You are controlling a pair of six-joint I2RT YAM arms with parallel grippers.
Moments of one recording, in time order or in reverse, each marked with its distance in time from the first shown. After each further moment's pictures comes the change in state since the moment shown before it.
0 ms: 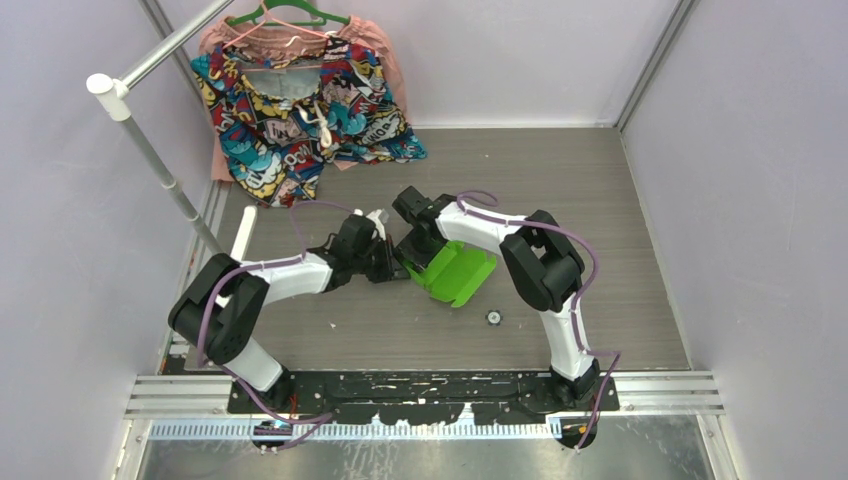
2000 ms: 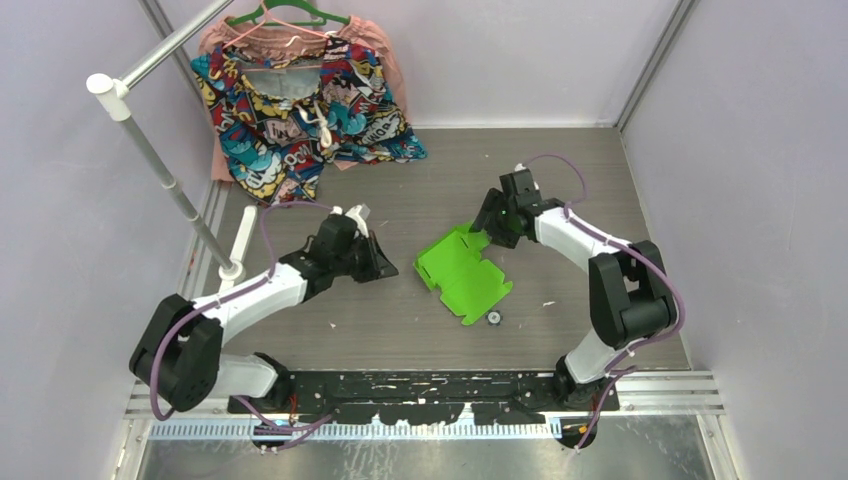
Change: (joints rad) left arm 0.016 -0.269 -0.027 -0.167 -0.049 -0.033; right arm -0.441 -0.451 -0.463 0.309 -0.042 -0.699
